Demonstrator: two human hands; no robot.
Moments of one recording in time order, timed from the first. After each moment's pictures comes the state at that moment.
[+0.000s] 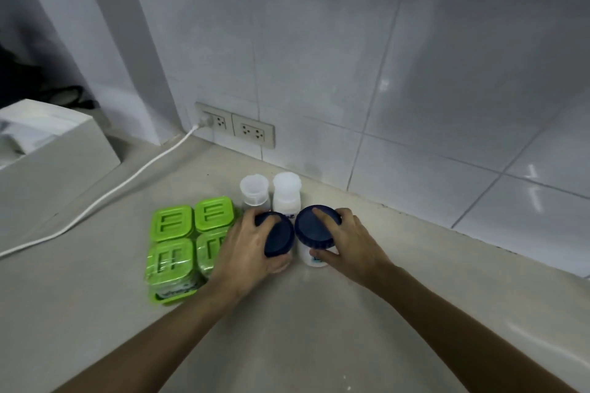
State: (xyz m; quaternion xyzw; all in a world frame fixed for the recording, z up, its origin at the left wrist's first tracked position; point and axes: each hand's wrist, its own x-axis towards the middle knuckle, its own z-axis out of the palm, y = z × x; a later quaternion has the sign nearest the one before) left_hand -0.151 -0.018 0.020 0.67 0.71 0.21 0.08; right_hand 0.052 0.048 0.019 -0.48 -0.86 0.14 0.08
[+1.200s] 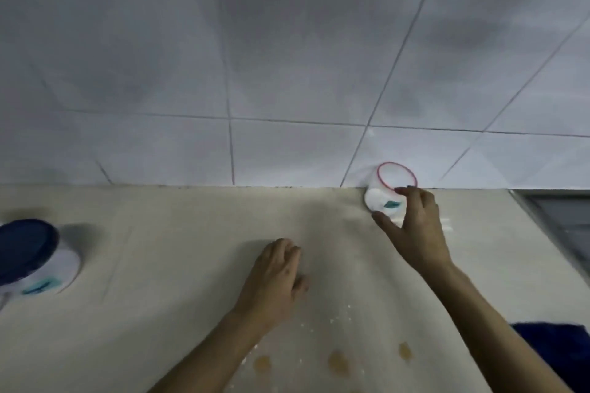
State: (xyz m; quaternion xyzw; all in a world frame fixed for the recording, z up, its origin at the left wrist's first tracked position) left_hand 0.251 -0.021 -0.036 0.88 0.43 0.09 0.19; right_hand 0.495 -0.051 0.034 -0.81 -0.52 0.03 0.27
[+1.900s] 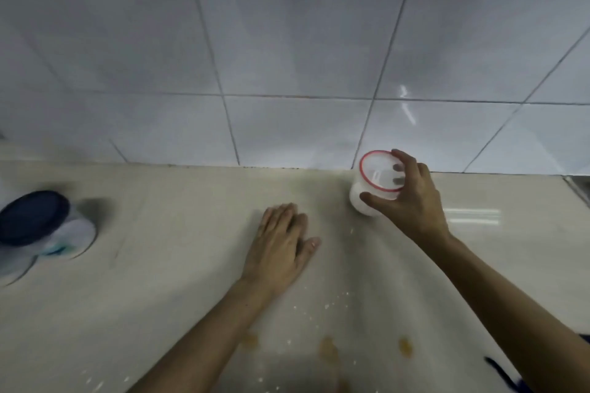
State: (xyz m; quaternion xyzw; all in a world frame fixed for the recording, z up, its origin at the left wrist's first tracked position) left_hand 0.265 -0.018 -0.048 0.86 0.49 0.08 0.10; right_hand 0.507 -0.018 0.006 -0.75 -0.57 0.11 0.32
